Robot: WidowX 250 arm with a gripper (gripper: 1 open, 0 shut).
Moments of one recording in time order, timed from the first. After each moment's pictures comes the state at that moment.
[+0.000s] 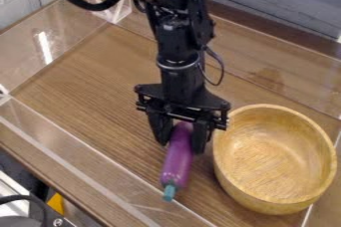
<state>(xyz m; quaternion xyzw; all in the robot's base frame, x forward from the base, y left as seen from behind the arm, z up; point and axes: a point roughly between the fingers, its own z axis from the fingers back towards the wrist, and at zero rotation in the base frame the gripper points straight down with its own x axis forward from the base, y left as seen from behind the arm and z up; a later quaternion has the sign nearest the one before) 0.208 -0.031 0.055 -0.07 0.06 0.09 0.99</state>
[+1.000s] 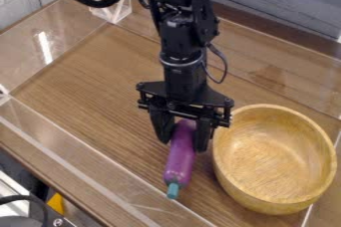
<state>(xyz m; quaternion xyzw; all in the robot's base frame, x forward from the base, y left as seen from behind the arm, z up) 0.210 -0.034 0.058 -0.06 0.06 0.09 0.99</state>
